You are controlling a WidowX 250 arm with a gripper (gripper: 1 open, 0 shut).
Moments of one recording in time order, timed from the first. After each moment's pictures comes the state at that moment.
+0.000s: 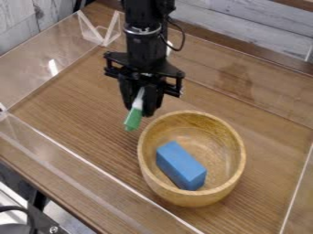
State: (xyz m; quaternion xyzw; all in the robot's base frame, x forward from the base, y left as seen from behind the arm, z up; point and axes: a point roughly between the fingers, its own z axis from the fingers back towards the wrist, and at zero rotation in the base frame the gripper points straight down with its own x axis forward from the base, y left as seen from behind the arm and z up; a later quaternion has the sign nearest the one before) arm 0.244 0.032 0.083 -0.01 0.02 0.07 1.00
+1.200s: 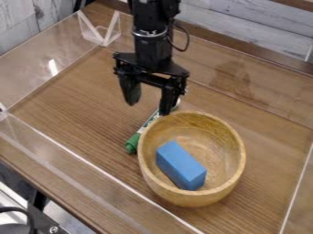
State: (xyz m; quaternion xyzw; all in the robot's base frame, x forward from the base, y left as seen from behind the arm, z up) arm 0.263 0.035 0.069 -0.01 0.02 0.06 1.00
